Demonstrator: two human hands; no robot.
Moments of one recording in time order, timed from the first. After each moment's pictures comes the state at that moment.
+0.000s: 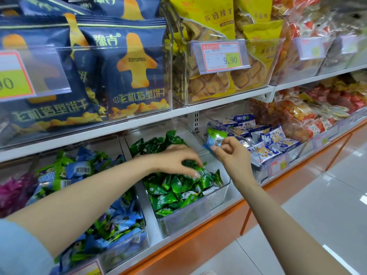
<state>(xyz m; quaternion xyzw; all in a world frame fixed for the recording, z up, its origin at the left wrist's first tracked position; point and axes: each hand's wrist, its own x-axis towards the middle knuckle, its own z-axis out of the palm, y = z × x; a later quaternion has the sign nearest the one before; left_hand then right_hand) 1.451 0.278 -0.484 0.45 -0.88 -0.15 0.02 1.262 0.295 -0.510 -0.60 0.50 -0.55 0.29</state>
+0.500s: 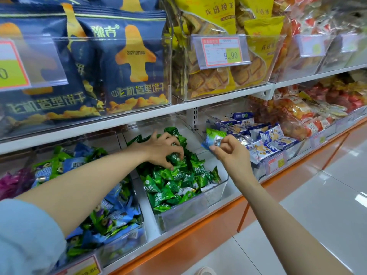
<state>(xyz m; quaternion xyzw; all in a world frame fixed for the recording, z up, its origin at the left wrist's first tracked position) 1.477 0.262 -0.485 0.50 -0.86 0.02 -0.13 1.257 0.295 -0.515 -0.62 0.49 -0.54 0.29</state>
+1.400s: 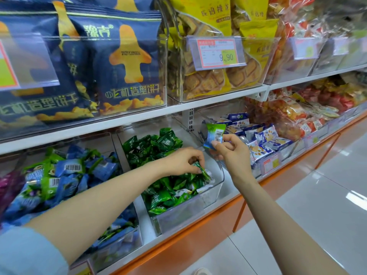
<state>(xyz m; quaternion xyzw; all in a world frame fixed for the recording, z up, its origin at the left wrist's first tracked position) 1.418 0.283 -0.498 0.46 -0.84 -0.25 0.15 1.257 0.304 -0.499 -0.53 0.46 -0.61 0.37</state>
